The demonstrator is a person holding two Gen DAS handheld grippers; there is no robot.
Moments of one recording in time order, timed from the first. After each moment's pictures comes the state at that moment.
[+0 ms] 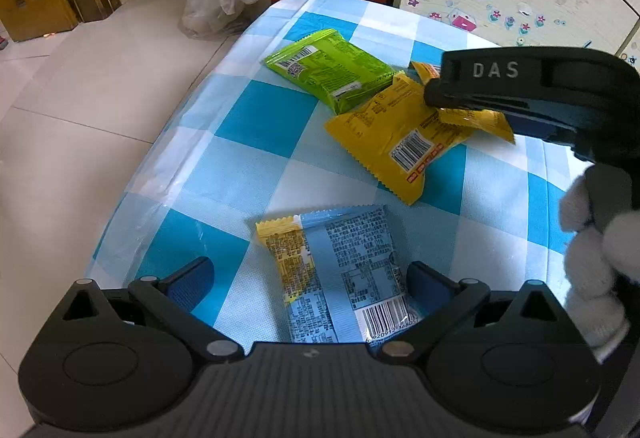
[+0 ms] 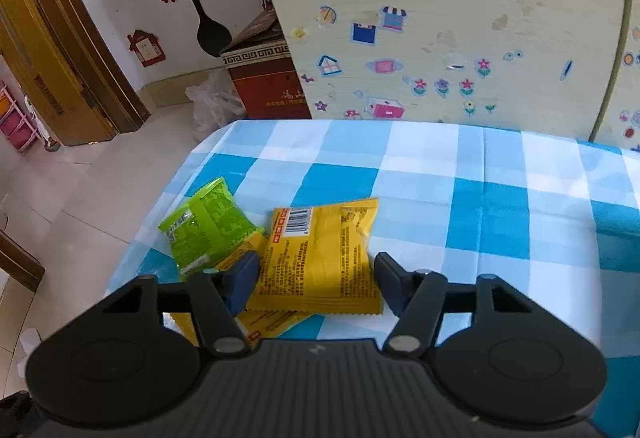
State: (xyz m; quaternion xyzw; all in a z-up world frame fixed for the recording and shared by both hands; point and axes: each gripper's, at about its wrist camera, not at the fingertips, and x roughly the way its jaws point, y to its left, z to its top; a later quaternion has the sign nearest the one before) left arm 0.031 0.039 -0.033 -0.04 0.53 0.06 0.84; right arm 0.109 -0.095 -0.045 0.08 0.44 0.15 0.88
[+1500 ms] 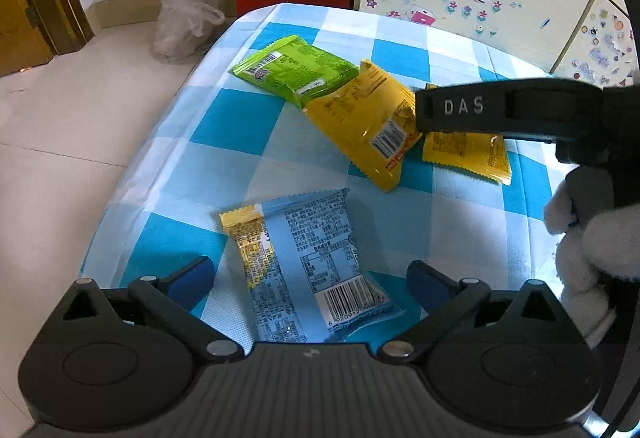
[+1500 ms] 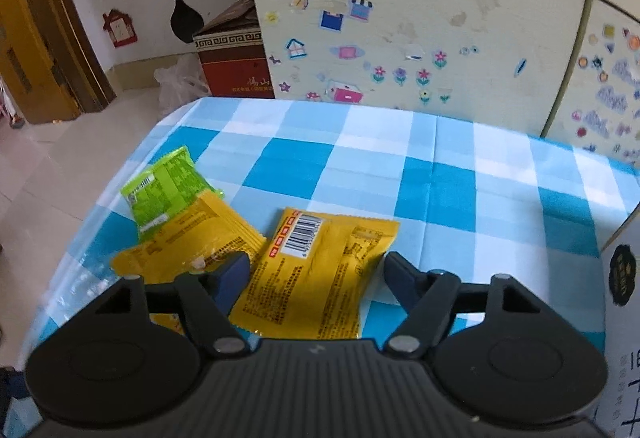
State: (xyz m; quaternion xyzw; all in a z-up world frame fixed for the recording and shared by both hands) left arm 0.015 0.032 -0.036 -0.01 0.51 0.01 0.86; right arm 0.087 -0.098 -0.052 0.02 0.44 0.10 0.89
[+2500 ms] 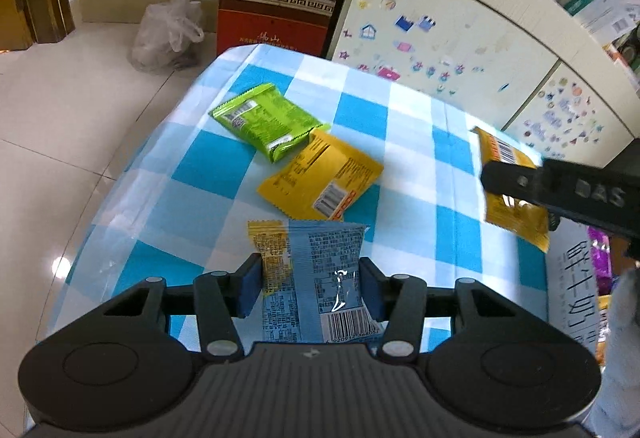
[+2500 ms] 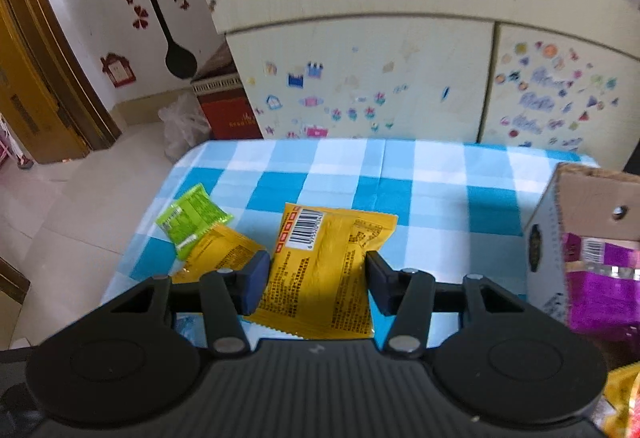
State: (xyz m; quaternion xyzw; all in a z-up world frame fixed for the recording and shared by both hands) left arm 0.017 0.040 0.007 -0.09 0.48 -0.04 0.87; right arm 0.040 -0.144 0.022 0.08 0.42 0.09 0.90
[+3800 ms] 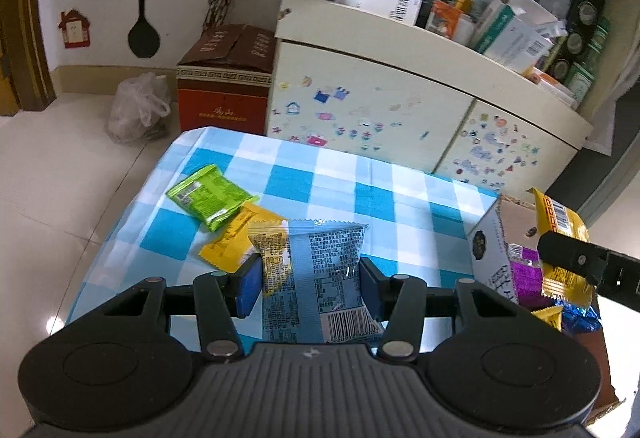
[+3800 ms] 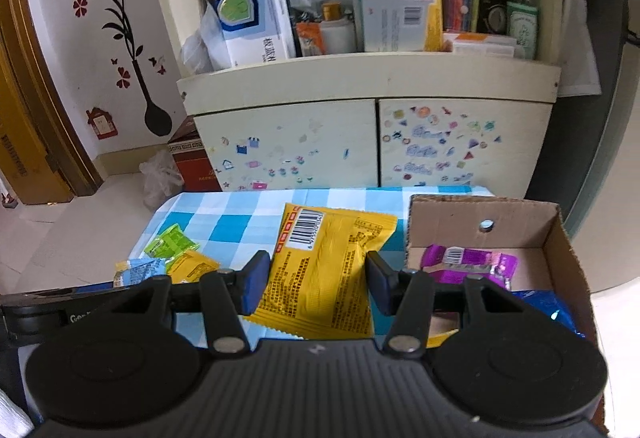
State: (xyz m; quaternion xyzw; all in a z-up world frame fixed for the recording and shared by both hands) left arm -0.011 -0.009 0.070 -0.06 0.40 -0.07 0.91; right arm -0.048 -0.215 0.090 0.07 0.36 0.03 0.93
